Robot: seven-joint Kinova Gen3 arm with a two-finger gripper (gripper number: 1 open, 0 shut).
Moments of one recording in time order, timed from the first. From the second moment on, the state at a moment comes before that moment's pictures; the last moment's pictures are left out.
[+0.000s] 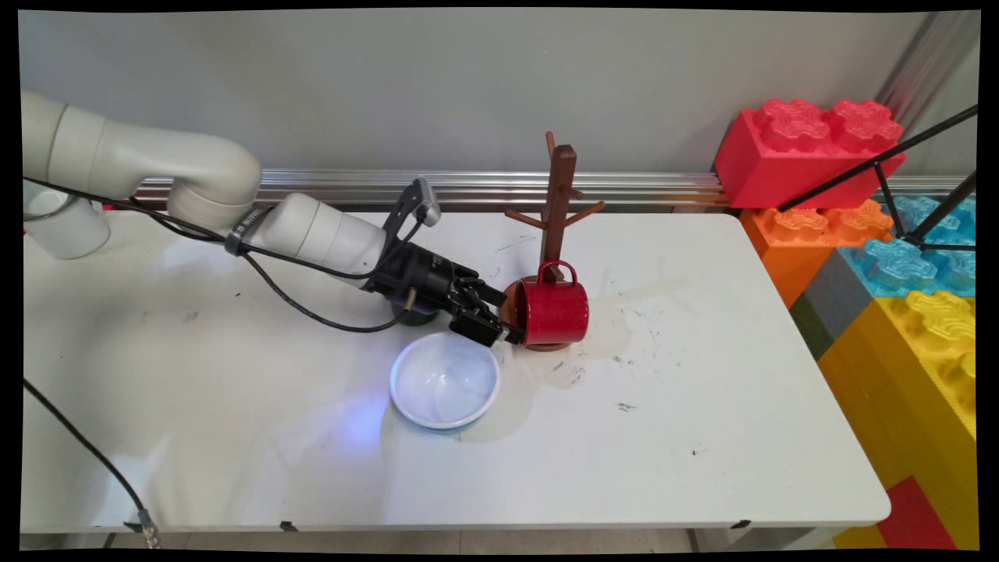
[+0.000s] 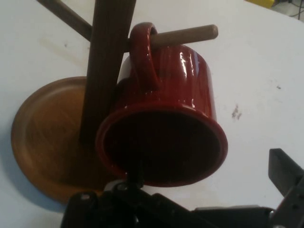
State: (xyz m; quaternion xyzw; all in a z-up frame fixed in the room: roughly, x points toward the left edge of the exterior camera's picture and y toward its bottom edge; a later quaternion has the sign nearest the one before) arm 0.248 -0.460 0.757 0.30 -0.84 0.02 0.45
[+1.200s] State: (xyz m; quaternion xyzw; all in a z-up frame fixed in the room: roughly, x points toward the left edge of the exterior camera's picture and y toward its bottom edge) arm 0.238 -0.480 0.740 0.31 -0.82 -0.01 0.47
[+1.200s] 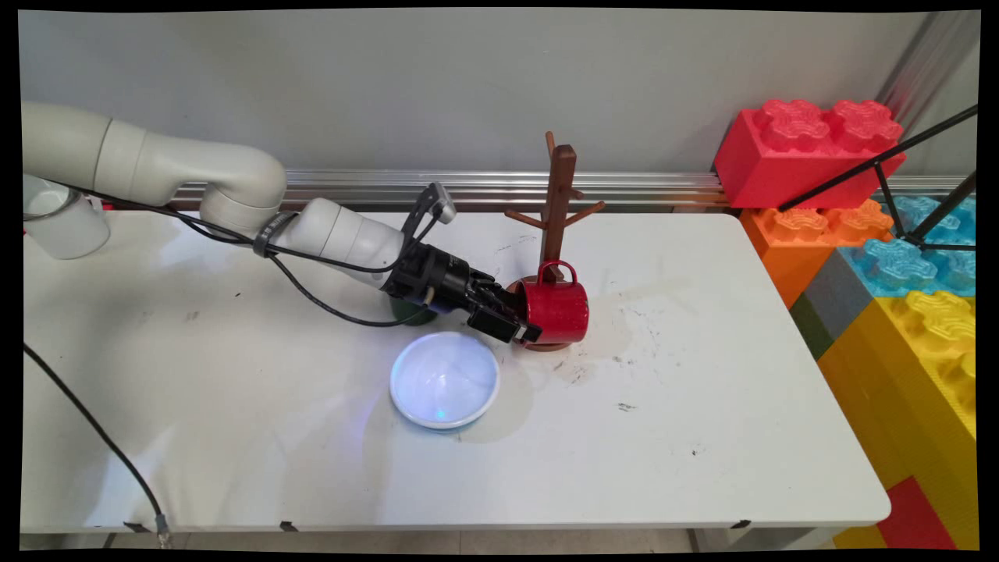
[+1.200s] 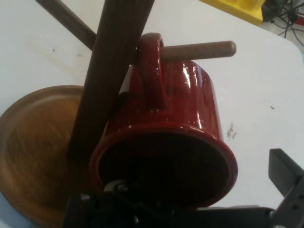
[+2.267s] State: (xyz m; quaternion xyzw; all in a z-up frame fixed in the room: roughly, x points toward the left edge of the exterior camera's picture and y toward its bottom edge) arm 0.242 -0.481 0.747 0.33 -0.81 -0.03 0.48
